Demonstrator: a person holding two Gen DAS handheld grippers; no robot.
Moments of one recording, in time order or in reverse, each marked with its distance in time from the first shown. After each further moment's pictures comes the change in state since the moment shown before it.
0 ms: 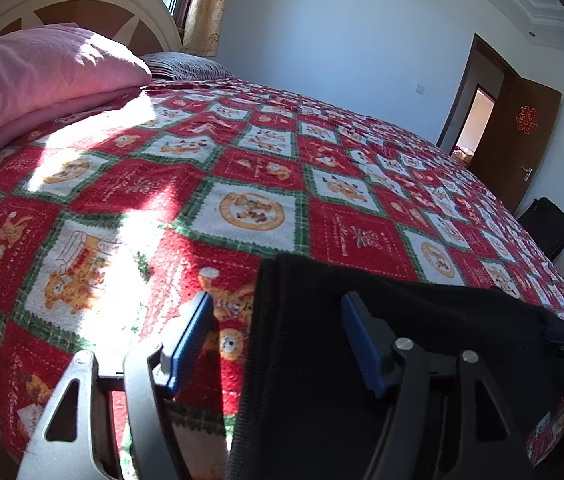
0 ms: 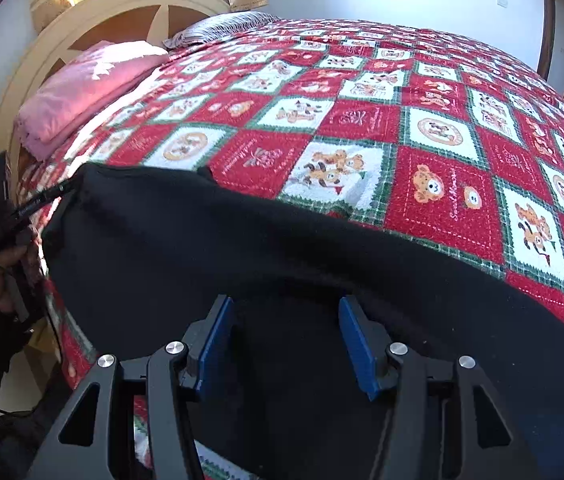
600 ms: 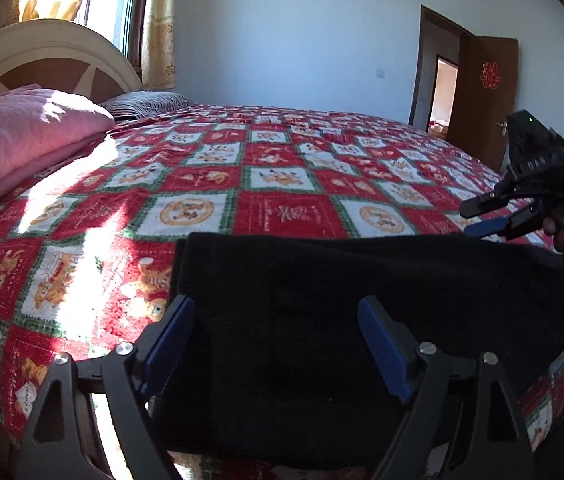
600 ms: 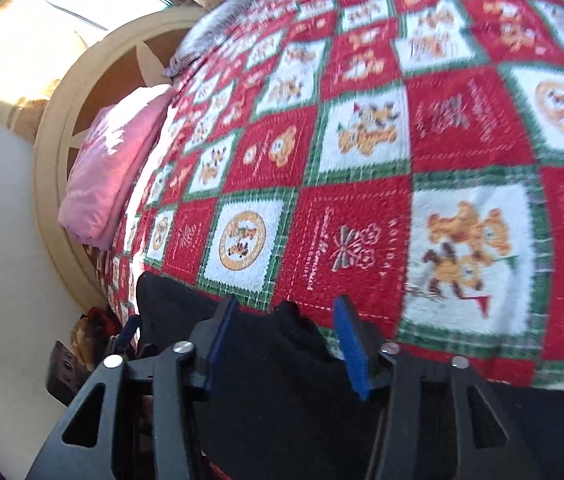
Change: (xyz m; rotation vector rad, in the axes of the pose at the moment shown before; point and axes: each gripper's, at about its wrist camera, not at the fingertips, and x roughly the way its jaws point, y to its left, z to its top) left arm -0.011 -0.056 -0.031 0.223 -0.052 0.000; right arm 0.096 0.002 0.104 0.368 0.180 0.385
